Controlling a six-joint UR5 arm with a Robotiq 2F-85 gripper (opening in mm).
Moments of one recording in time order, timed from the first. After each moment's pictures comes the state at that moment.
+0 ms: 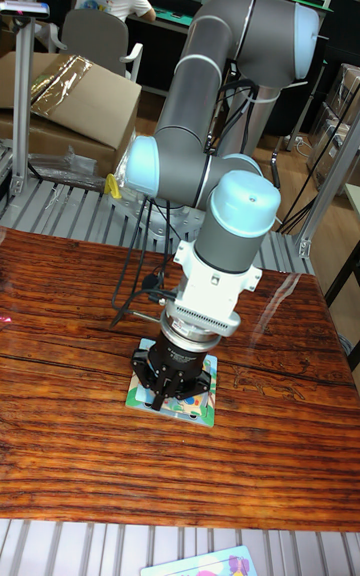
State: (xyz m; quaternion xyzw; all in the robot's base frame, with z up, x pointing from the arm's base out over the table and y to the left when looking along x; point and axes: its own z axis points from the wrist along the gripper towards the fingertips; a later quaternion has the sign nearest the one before) arm 0.626 0.020 0.011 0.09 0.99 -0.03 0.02
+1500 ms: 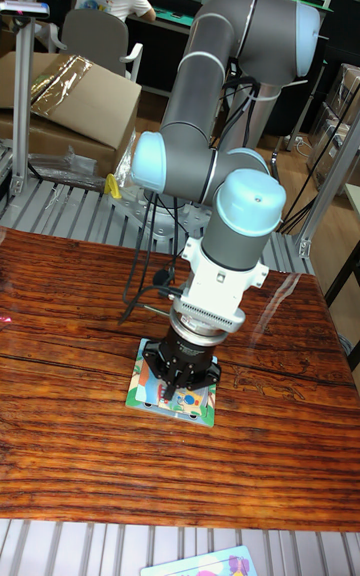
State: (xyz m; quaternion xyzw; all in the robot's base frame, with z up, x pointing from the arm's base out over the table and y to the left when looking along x) arm 0.605 0.040 0.010 0.11 0.99 -0.02 0.00
